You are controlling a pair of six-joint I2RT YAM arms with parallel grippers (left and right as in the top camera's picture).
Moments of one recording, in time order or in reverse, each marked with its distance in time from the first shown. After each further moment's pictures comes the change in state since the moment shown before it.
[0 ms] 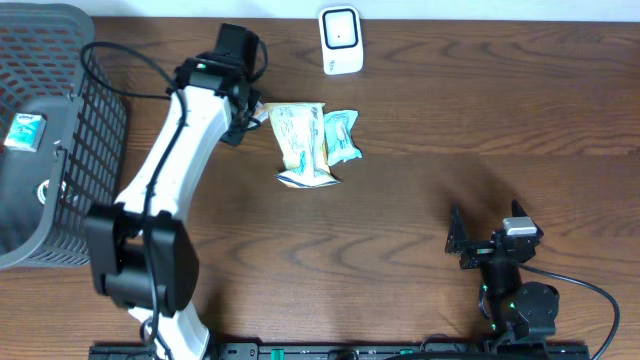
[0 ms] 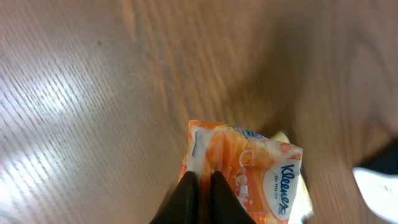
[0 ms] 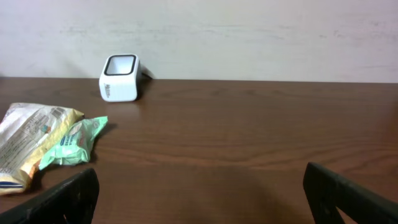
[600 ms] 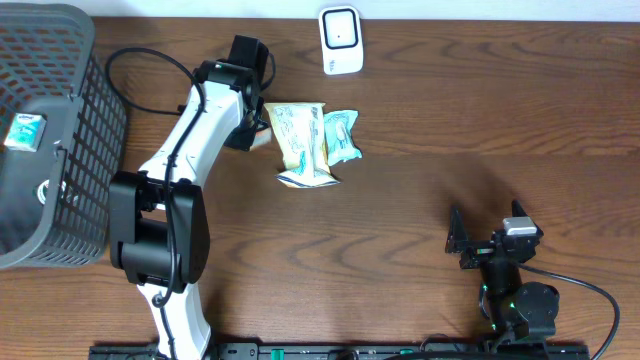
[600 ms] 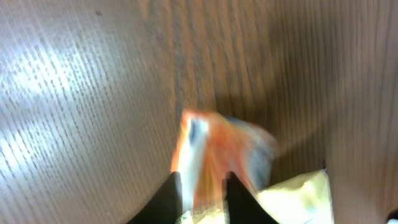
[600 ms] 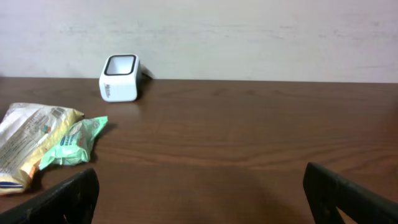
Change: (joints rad) left arm -0.004 0.122 0.000 0.026 0.021 -0.133; right arm 0.000 0.000 0.000 0.000 0.000 0.000
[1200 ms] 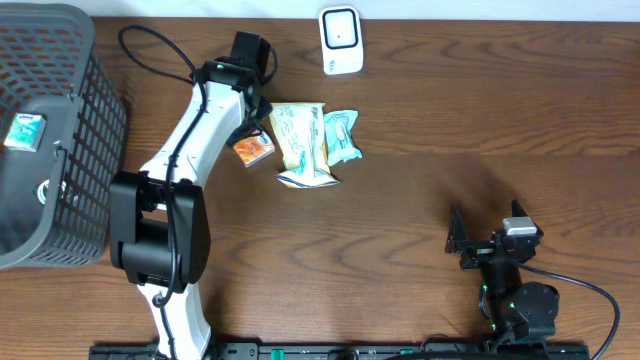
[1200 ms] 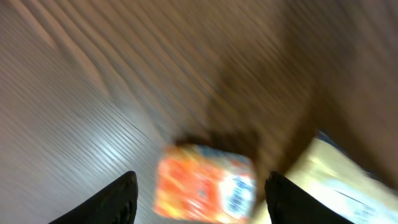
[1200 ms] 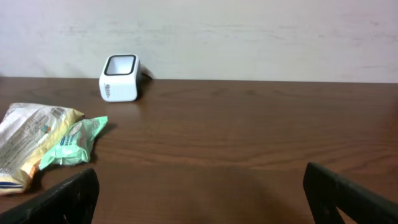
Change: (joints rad) left arm 0.001 0.000 0.000 0.072 -0.090 0.576; right arm 0.000 0.000 0.000 0.000 0.000 0.000
